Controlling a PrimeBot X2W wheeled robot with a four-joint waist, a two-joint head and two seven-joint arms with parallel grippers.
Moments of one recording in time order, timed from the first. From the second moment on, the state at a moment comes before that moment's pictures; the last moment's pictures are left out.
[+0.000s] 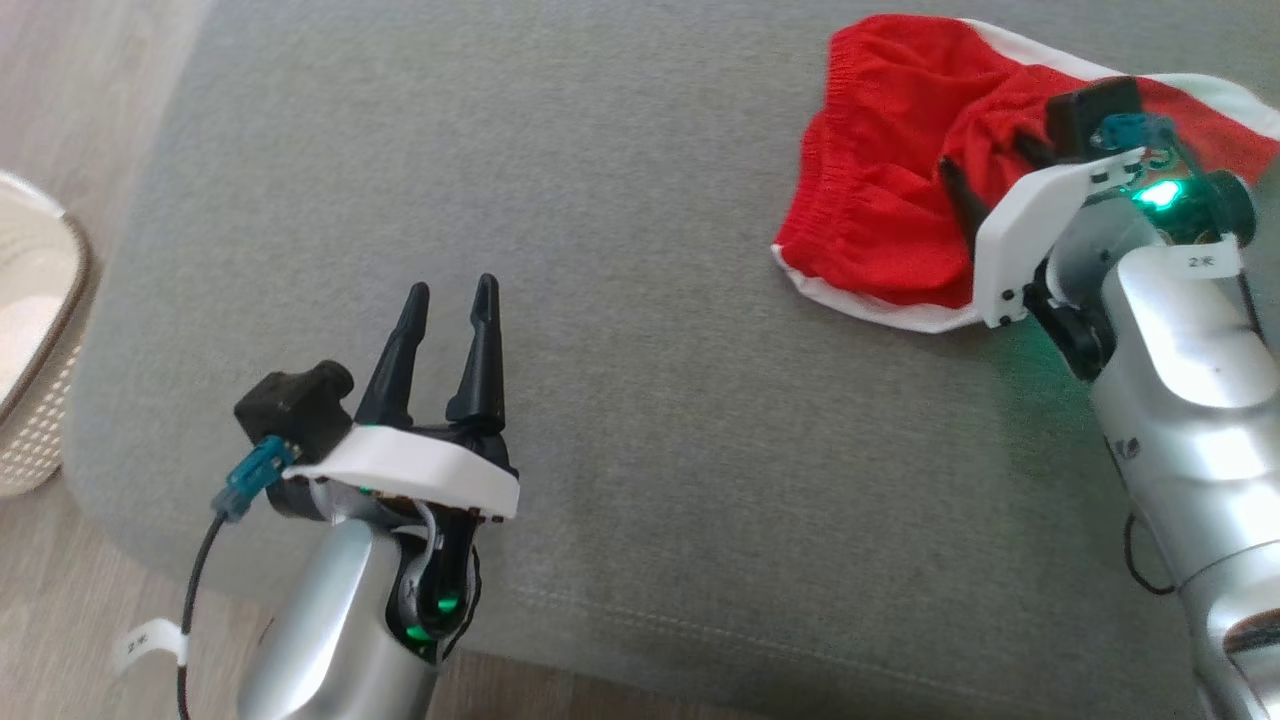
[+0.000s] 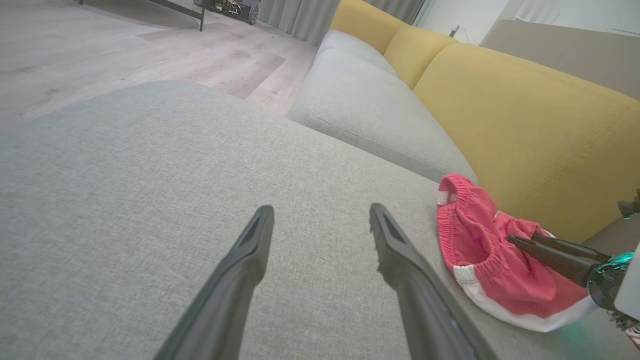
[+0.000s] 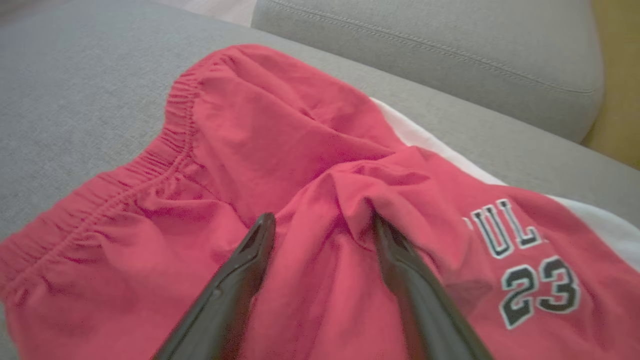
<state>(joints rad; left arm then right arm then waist) -0.28 0.04 -0.34 0.26 -0.54 0.03 -0.26 -0.83 -0.23 0.35 0.85 0.21 0.12 0.23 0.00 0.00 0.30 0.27</state>
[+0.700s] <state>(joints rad) -0.28 0.04 -0.30 0.26 -0.49 0.01 -0.26 -0.58 -0.27 0.12 0.63 0.29 0.12 0.11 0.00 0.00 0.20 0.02</state>
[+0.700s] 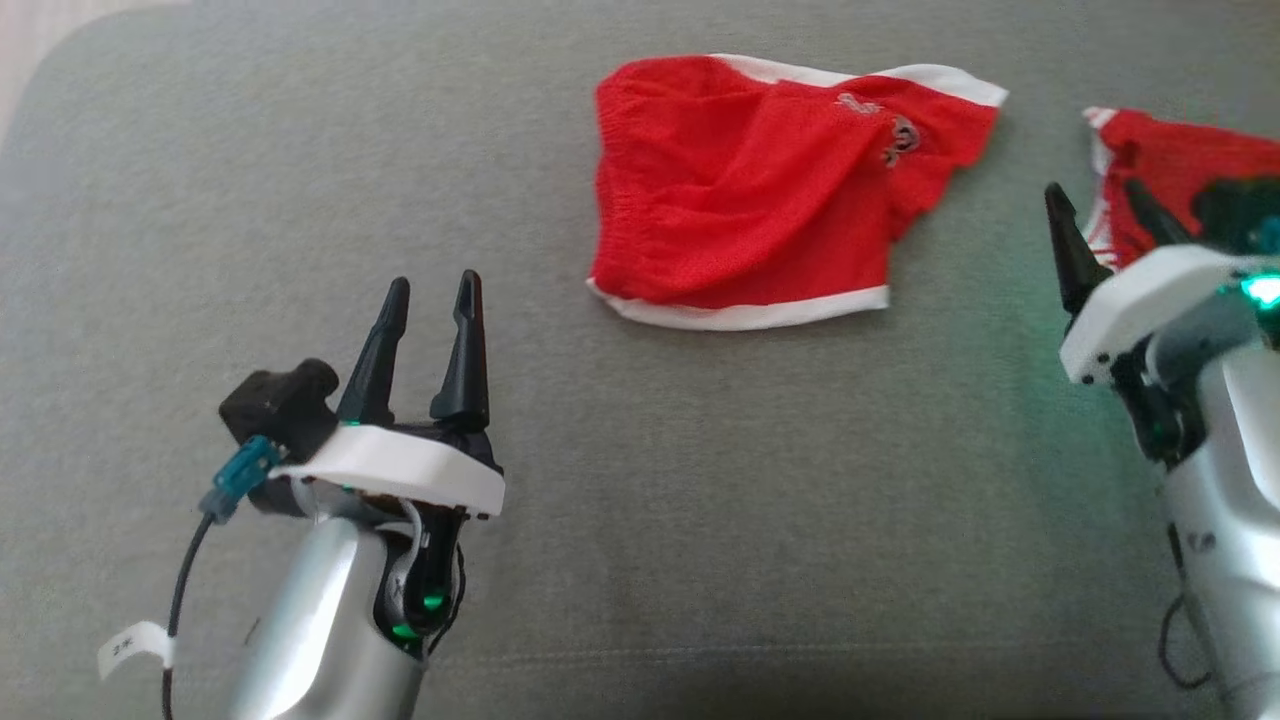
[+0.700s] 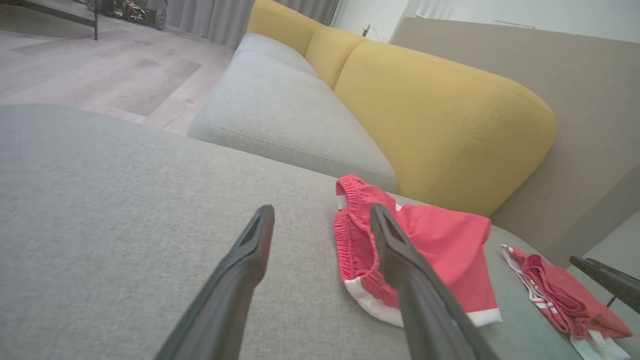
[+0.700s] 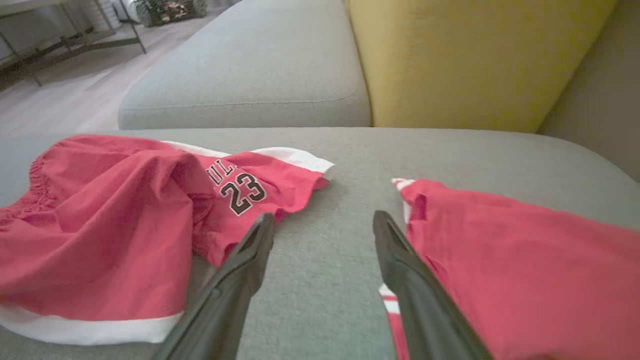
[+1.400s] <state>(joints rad) -0.39 0.05 -0.34 0.53 -0.44 -0.06 -0.26 -0.31 -0.09 0.03 0.28 0.27 0.12 0.08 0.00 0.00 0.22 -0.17</state>
